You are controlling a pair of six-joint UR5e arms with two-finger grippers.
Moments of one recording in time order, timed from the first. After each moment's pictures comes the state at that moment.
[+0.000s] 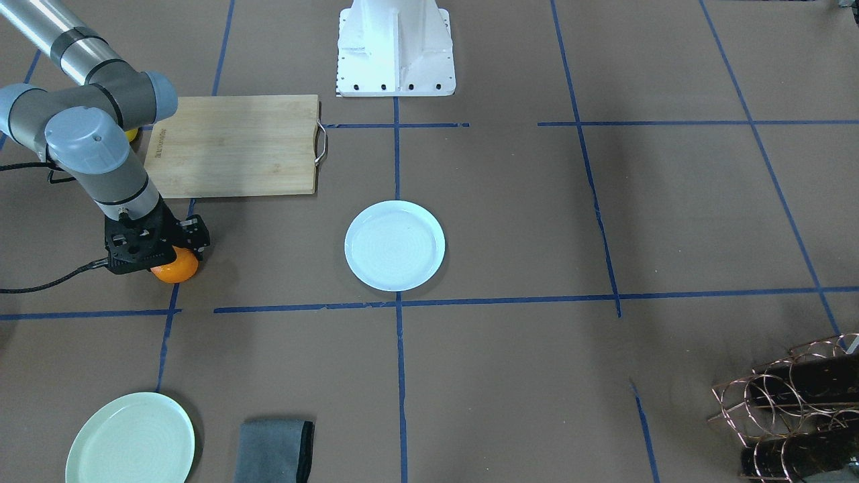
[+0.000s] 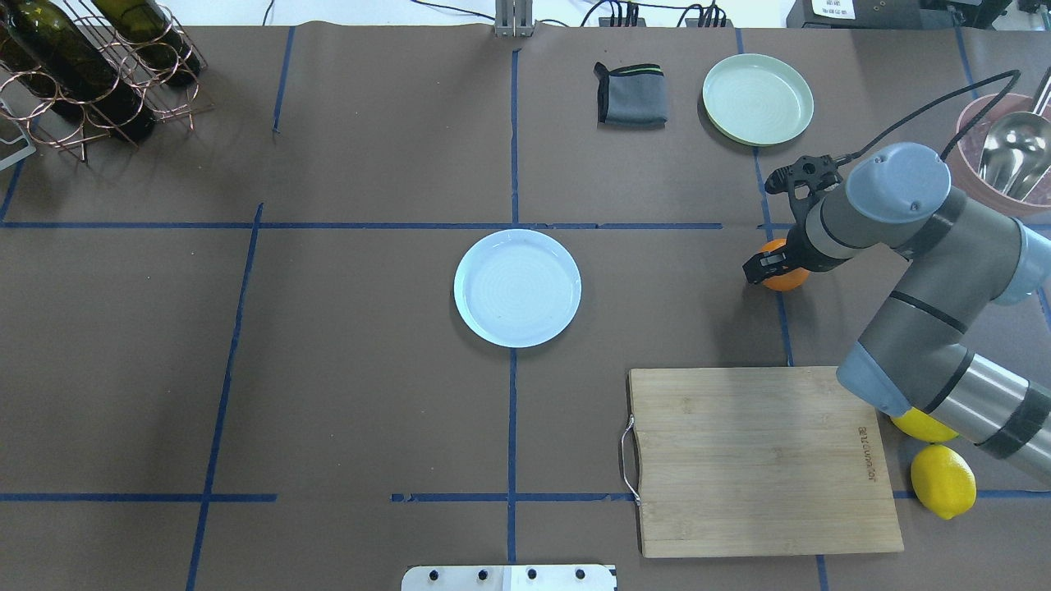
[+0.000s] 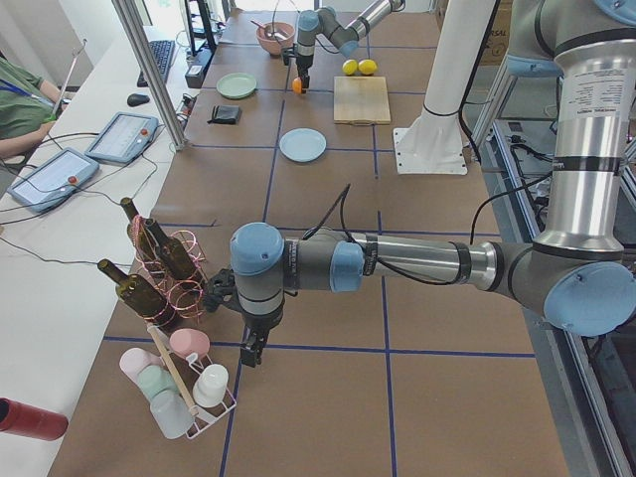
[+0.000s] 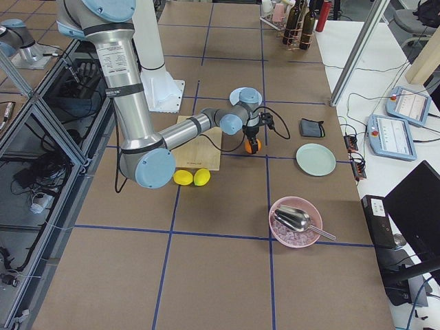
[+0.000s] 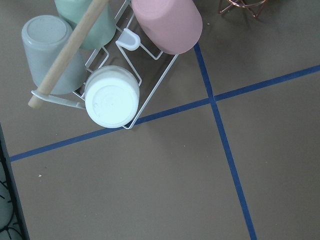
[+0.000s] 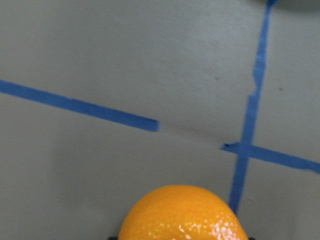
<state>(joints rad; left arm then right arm) -1.66 -1.57 -1.65 -1.52 -2.26 0.33 0.76 -1.25 1.65 -1.27 1.94 0.78</state>
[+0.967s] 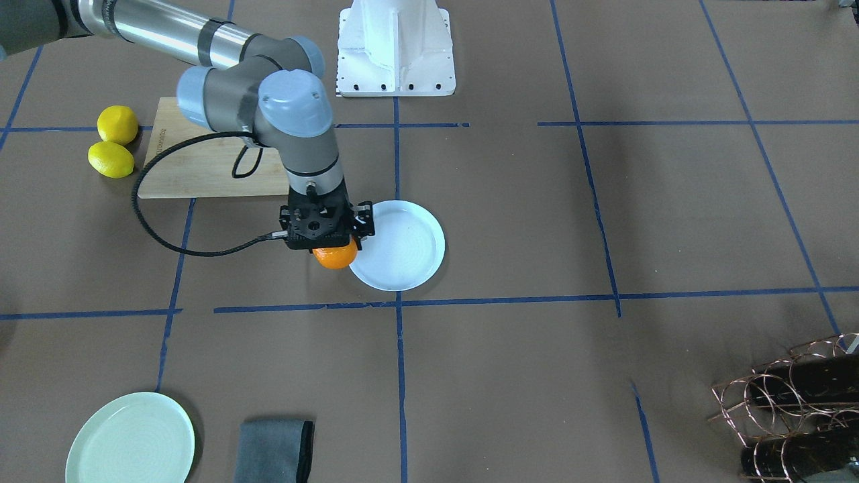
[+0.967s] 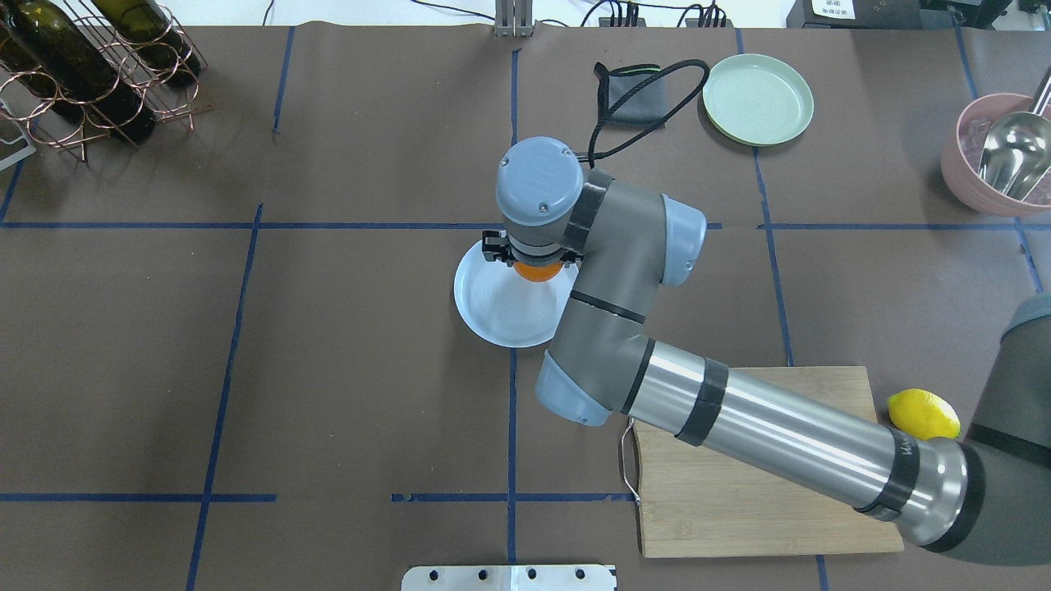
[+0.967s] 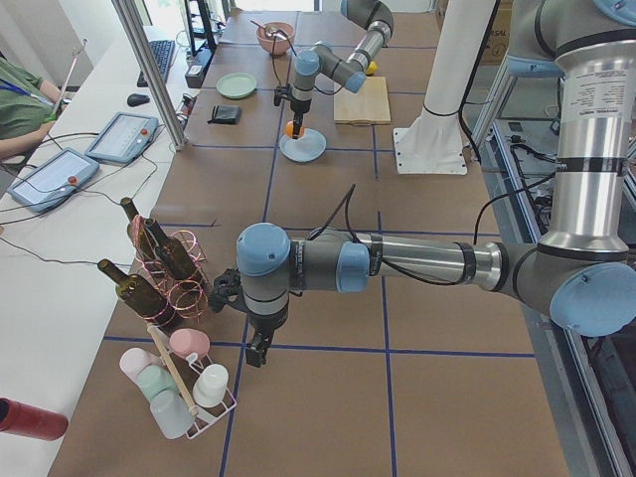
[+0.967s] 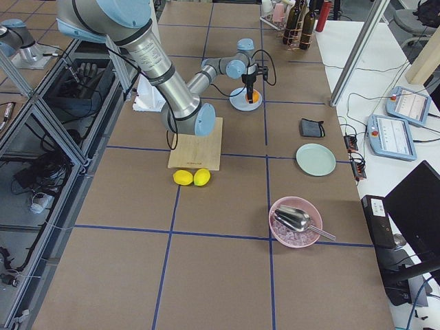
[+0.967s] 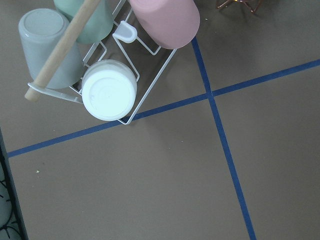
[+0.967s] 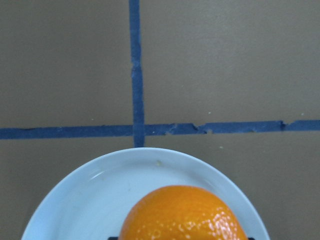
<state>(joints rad) -1.66 -1.56 -1.68 -1.52 -2.26 0.33 0.52 -0.68 1.33 -1.49 1.73 1.23</state>
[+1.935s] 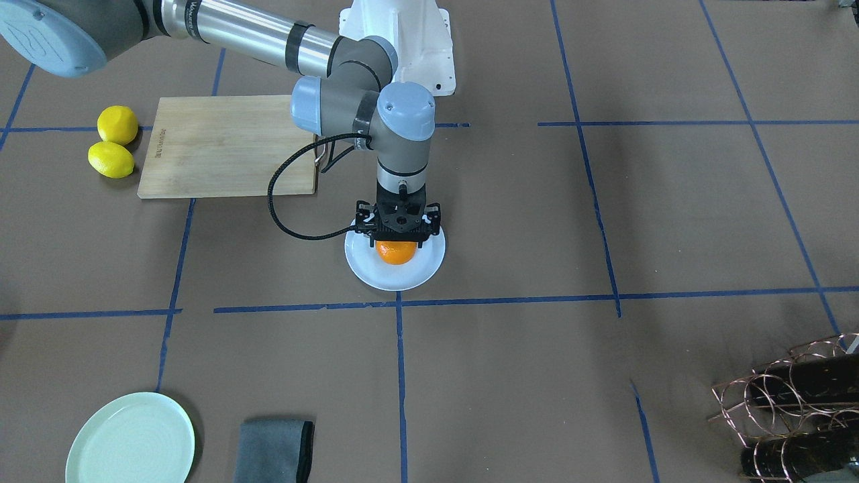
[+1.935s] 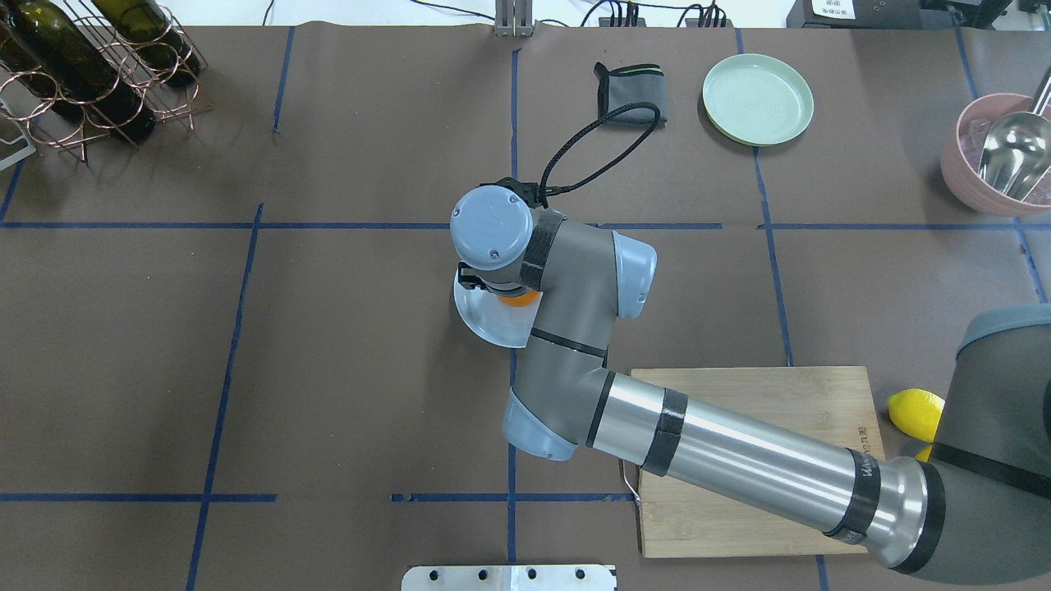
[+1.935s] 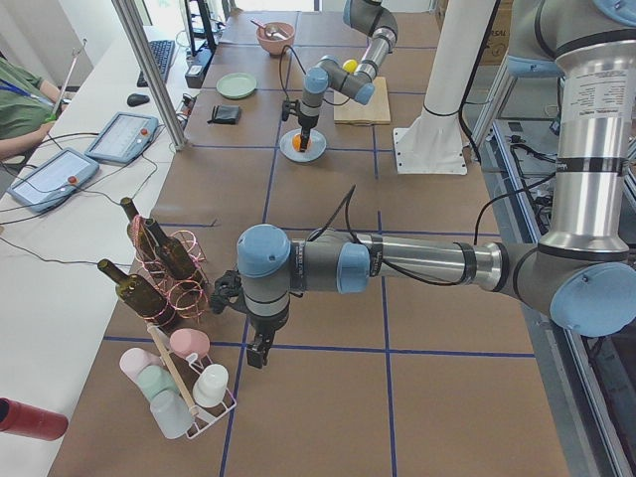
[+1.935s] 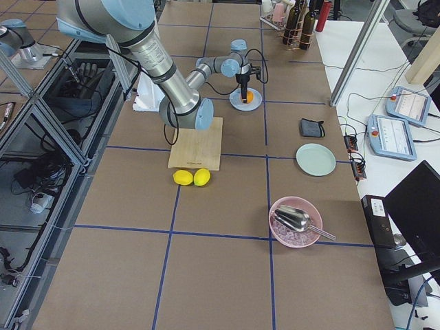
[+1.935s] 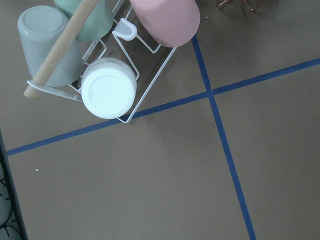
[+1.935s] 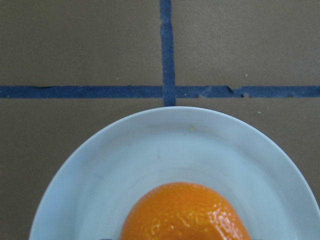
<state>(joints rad) -1.66 -1.55 -1.67 -1.52 -2.26 0.33 0.47 -0.65 1.30 -1.49 1.67 1.25</state>
